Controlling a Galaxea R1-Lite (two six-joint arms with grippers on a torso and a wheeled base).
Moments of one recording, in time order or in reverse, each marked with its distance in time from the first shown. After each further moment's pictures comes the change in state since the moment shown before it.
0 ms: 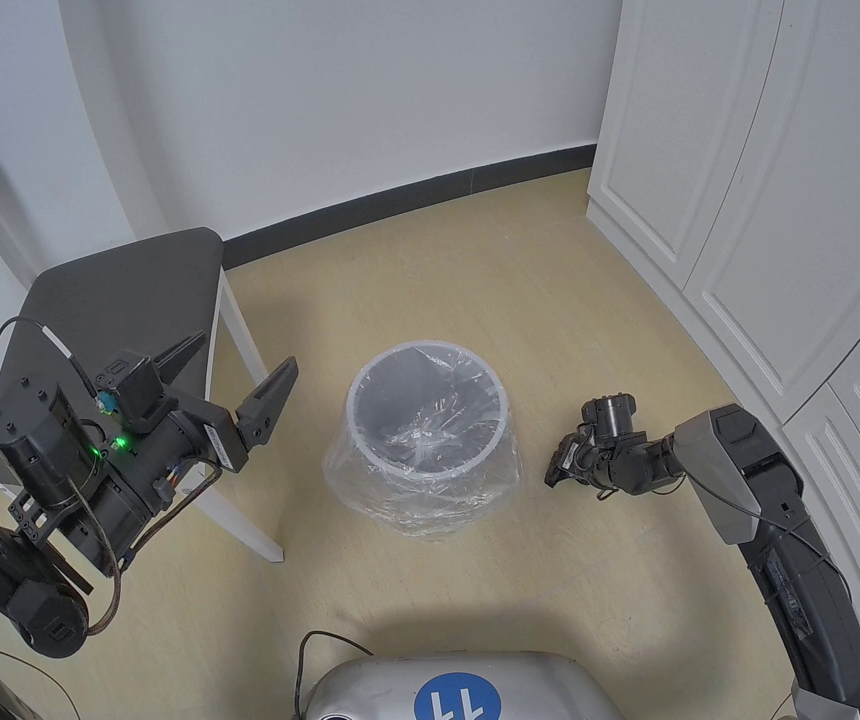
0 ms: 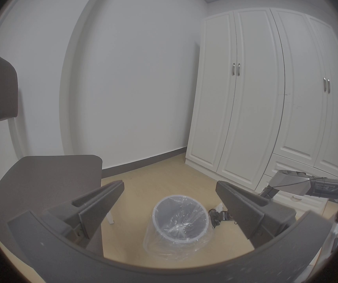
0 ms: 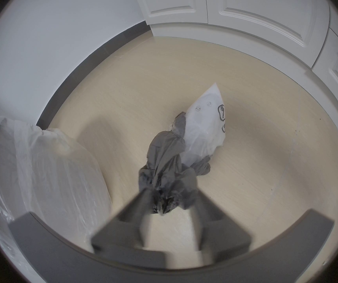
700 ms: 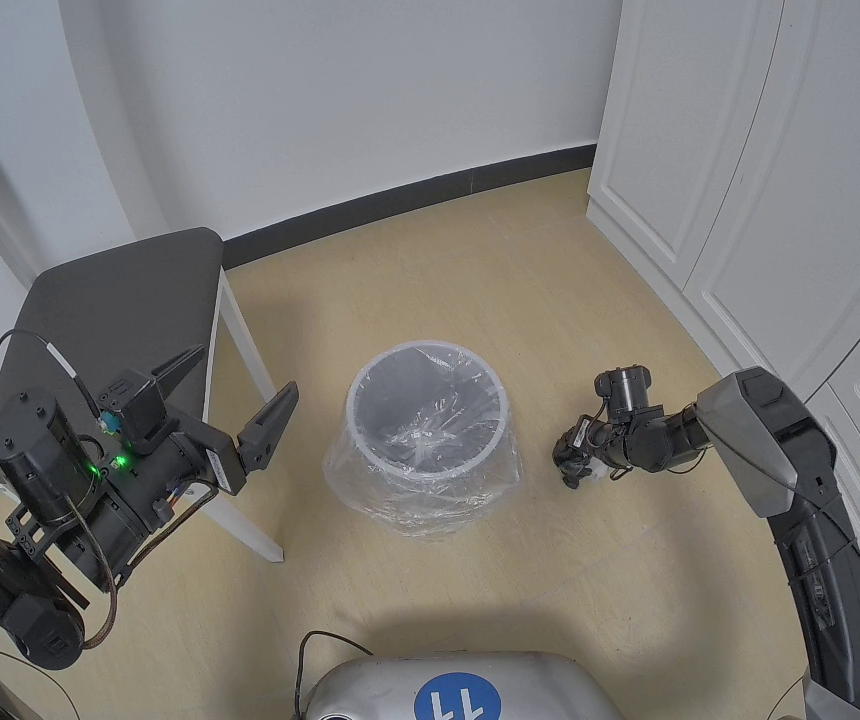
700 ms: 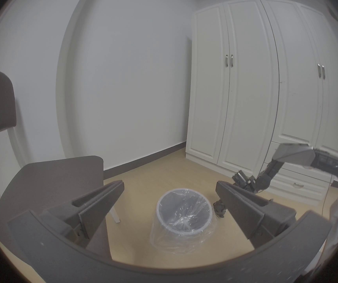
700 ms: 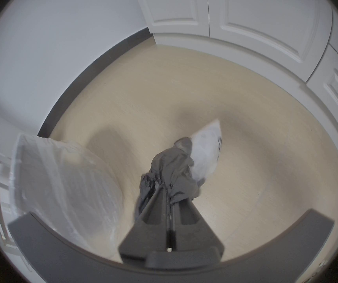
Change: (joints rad) left arm -0.011 -0.011 0.047 -0.001 0.002 0.081; right arm 0.001 -0.181 0.183 -0.023 -0.012 -0.013
